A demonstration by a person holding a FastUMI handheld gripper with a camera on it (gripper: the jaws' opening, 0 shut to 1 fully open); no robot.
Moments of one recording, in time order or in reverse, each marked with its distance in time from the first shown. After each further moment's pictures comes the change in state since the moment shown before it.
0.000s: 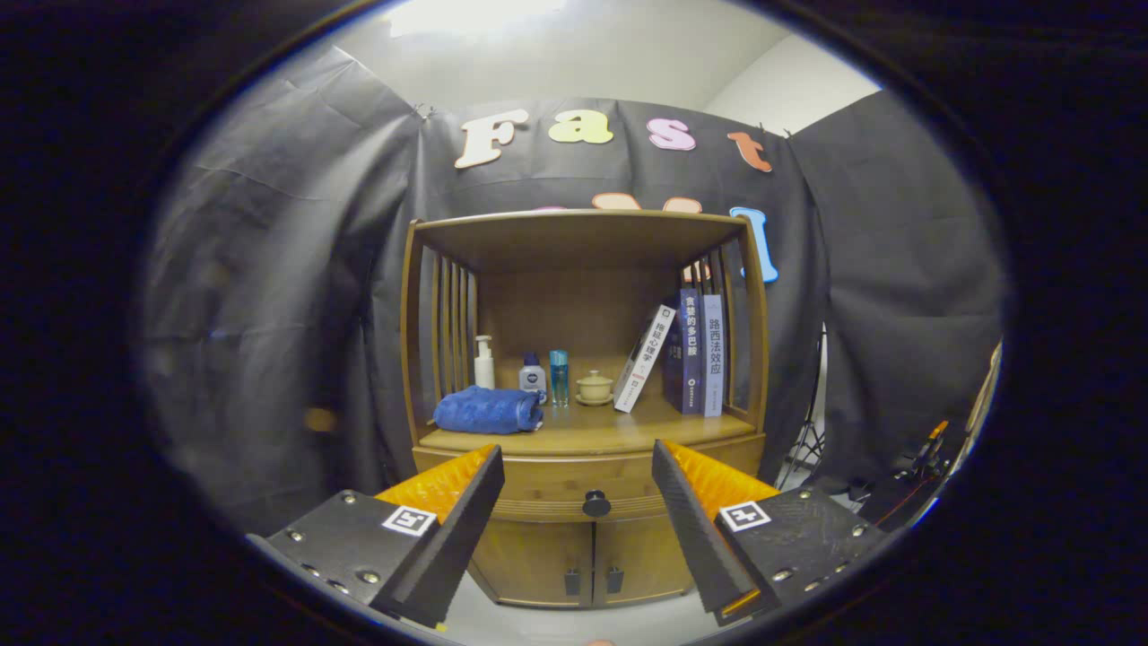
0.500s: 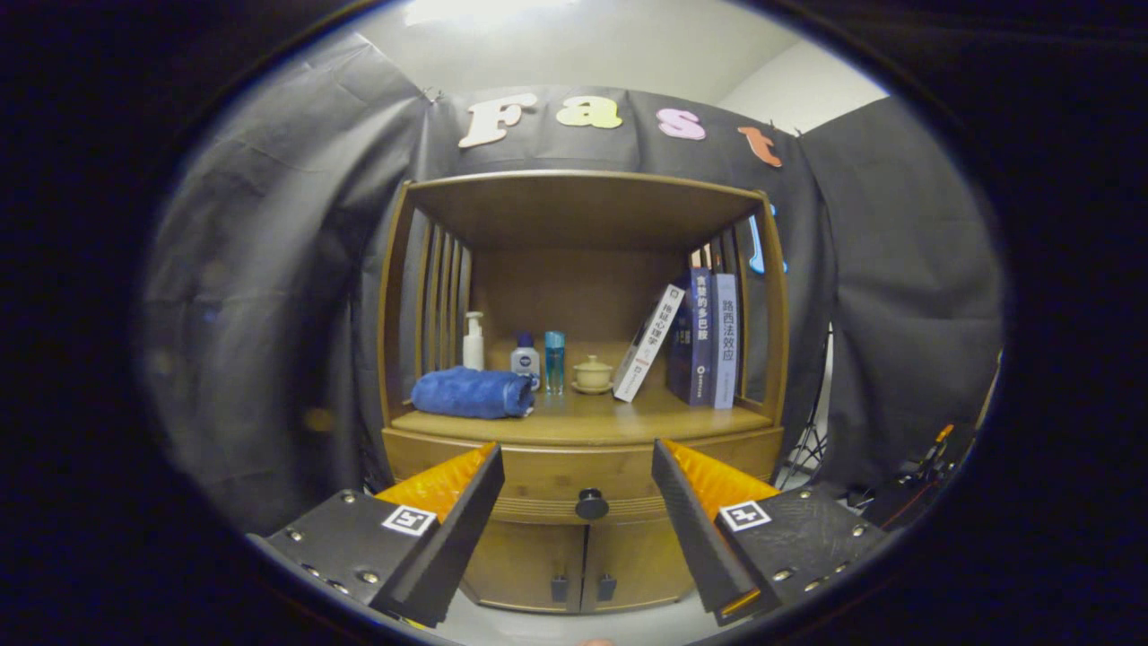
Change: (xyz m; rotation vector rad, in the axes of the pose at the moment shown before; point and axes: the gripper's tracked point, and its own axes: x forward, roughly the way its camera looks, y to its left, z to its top) arm 0.064 0.000 -0.059 -0.046 0.010 -0.006
